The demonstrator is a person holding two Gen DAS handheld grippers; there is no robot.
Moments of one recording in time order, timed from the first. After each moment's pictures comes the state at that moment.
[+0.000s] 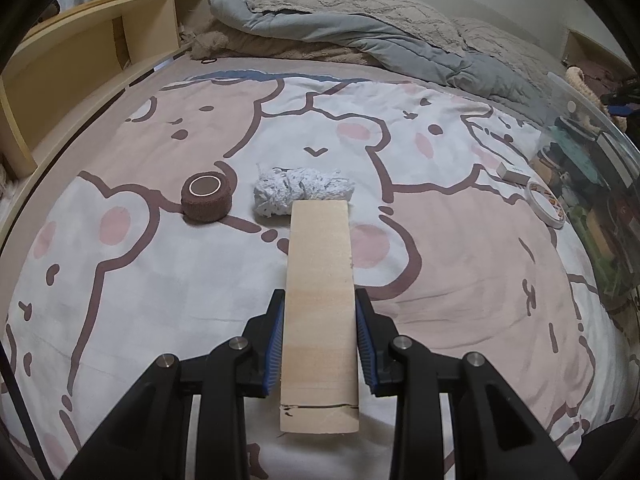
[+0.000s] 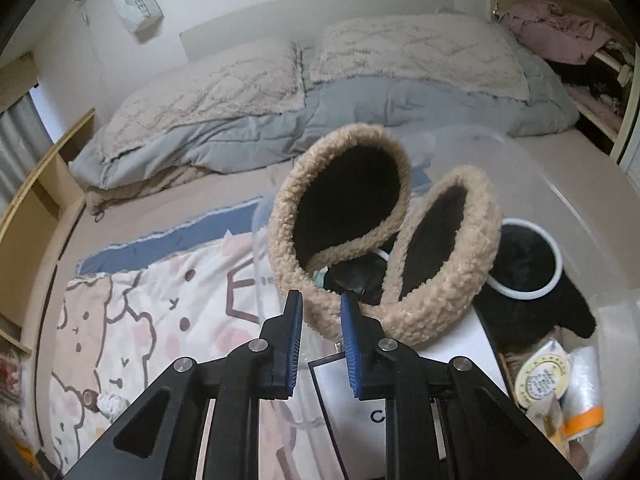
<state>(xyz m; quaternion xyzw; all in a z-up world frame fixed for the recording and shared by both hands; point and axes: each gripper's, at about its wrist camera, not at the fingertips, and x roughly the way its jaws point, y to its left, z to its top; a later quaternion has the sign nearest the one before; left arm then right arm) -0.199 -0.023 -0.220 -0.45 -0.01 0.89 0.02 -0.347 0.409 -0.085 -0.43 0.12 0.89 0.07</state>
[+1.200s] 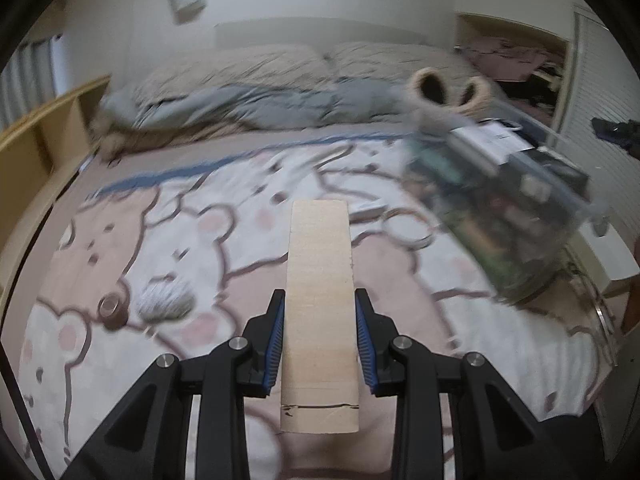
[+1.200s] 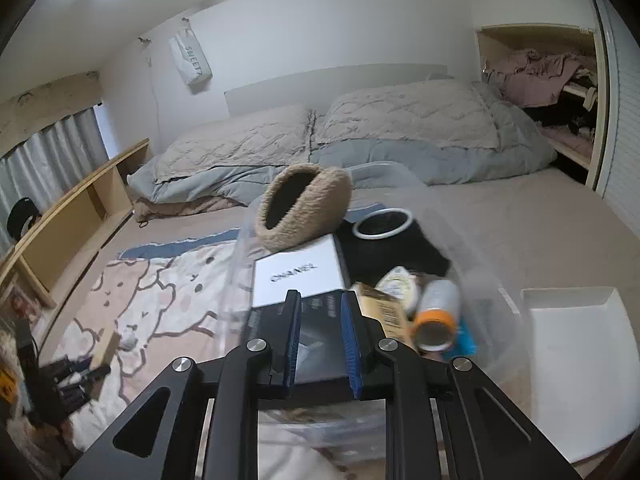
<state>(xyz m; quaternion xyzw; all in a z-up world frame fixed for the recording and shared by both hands) -0.167 0.121 -0.126 -0.37 0.06 0.91 0.17 -0.132 0.486 -0.041 -0.31 0.09 0.95 0.02</state>
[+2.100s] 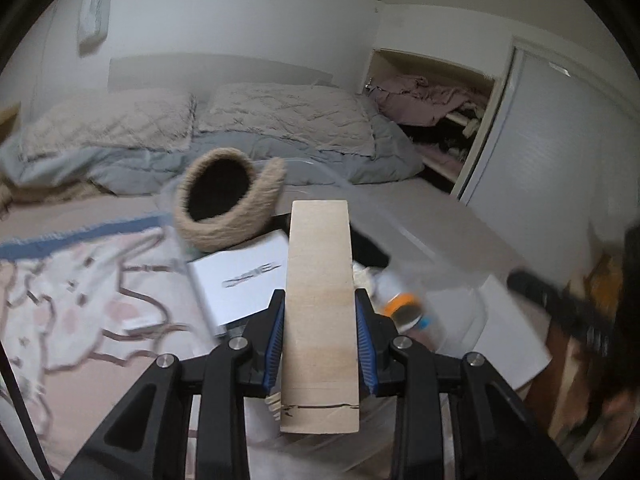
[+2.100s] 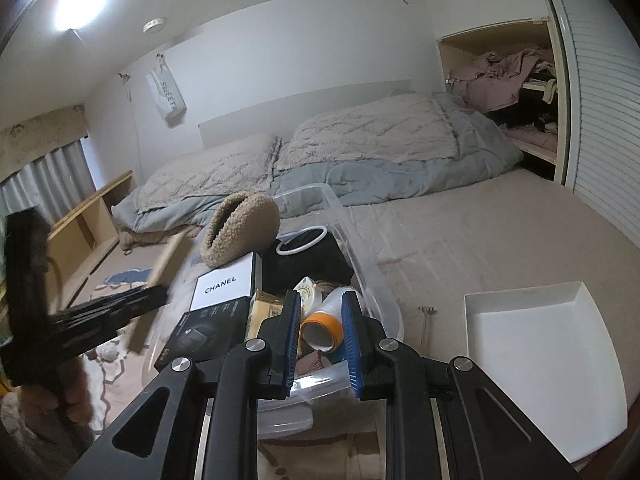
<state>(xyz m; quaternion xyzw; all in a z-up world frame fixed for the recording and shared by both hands) -0.197 0.372 -0.035 -0.34 -0.04 0.89 0.31 -0.086 0.578 -0.046 -0.26 0.12 0.96 0.04</state>
